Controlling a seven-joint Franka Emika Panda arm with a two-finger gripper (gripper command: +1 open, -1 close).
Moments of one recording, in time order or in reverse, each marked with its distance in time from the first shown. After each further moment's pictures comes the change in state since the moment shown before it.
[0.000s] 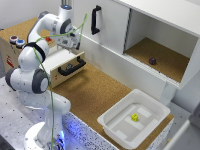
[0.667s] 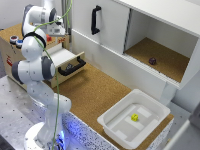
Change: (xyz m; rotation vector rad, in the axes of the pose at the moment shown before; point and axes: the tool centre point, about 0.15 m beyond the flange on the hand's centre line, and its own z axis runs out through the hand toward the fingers) arm 0.057 -0.054 0.004 0.030 -0.029 -0.230
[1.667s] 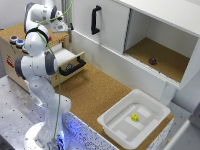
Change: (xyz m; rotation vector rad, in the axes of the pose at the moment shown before) arm 0.098 0.012 0.017 -0.049 0.204 -0.266
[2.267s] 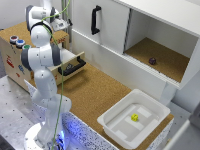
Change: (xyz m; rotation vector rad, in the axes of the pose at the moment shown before) arm 0.027 -0.004 0.049 -0.010 -0.120 -0.178
